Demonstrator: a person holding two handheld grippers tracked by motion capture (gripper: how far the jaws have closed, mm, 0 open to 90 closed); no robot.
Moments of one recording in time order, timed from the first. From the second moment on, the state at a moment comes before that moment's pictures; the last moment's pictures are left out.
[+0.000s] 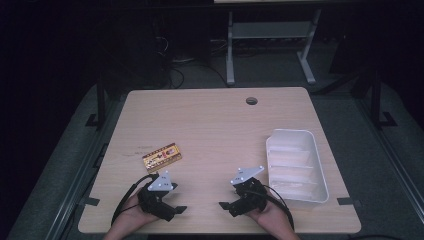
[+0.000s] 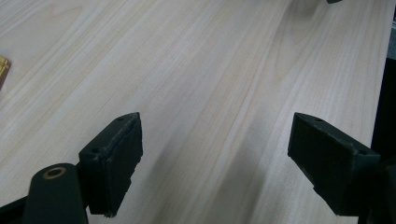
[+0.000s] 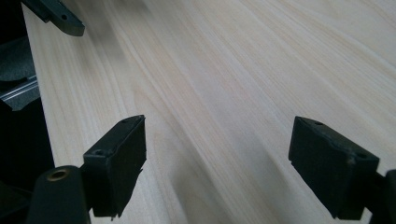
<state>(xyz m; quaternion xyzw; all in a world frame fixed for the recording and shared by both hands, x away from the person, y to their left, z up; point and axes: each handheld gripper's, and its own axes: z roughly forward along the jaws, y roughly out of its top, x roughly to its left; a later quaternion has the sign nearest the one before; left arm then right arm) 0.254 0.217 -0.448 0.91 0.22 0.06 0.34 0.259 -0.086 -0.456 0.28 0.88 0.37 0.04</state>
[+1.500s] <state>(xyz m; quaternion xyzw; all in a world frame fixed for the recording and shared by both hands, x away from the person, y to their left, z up) 0.296 0.269 -0.421 0.89 0.28 0.11 0.34 0.257 -0.083 -0.457 0.27 0.89 0.36 0.04</state>
